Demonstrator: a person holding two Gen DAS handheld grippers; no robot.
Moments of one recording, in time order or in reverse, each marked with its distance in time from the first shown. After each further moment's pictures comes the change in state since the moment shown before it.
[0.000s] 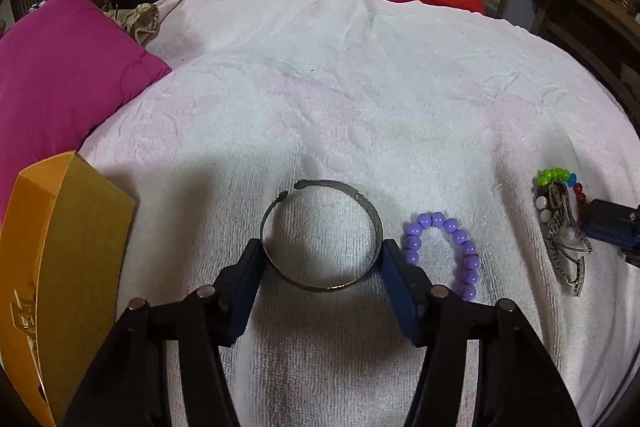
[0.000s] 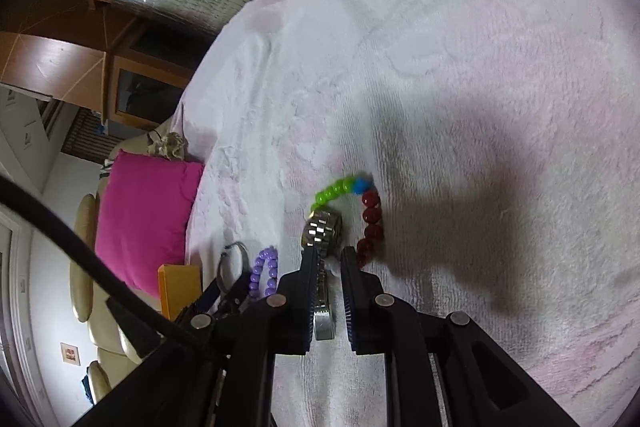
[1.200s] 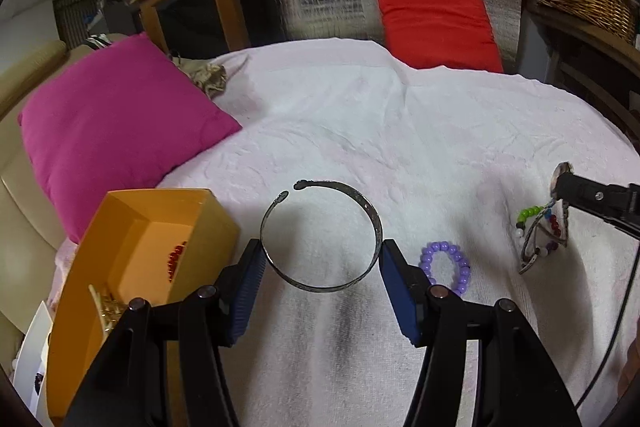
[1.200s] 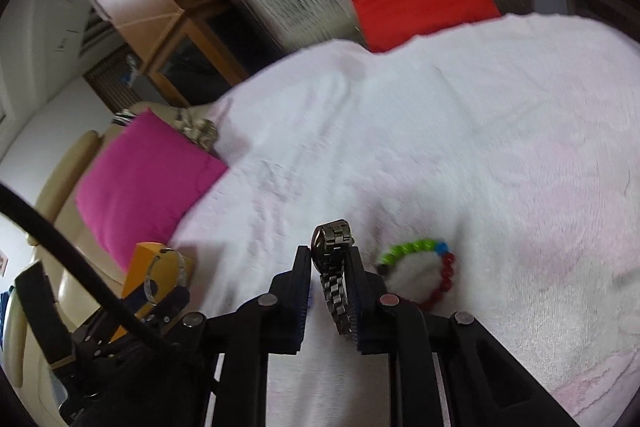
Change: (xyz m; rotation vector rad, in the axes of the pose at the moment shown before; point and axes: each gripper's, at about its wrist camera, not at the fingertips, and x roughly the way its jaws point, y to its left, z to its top) left arm -0.092 0.019 -0.013 -0.028 -0.210 0.150; right arm -0.021 0.083 -0.030 -0.402 -0.252 -0.042
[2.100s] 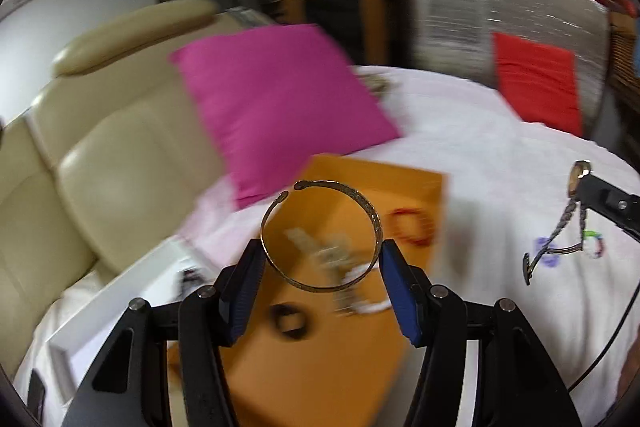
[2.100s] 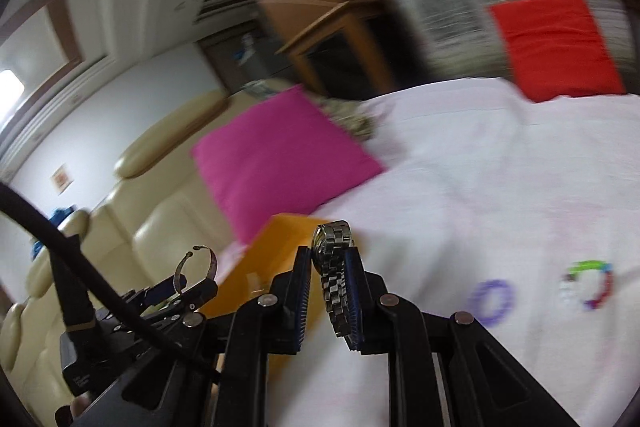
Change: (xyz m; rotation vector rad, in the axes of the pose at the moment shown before) left arm -0.129 0.194 -0.069 -0.257 -0.038 0.254; right arm -0.019 0.184 -0.053 -0.286 -0.001 0.356
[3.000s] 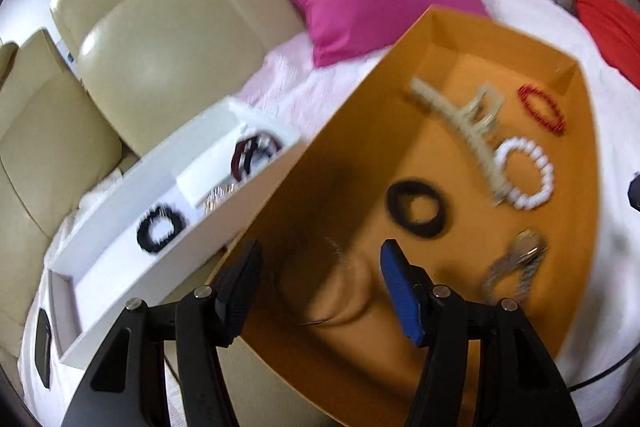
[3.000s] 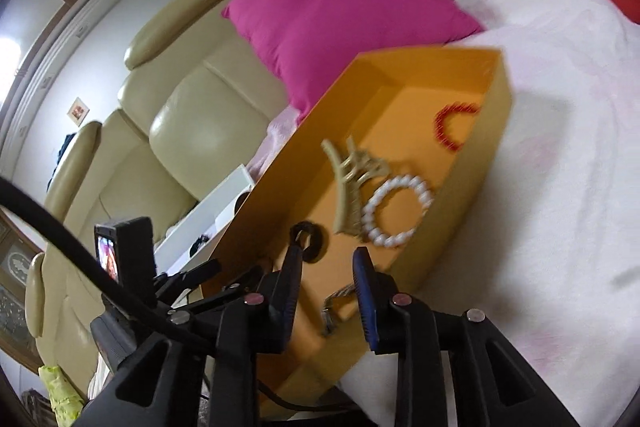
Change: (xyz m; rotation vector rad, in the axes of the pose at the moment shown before) left arm 0.071 0.054 -0.068 -0.052 0.321 0.141; right arm 0.115 0.056 -0.067 0.013 0.362 0.054
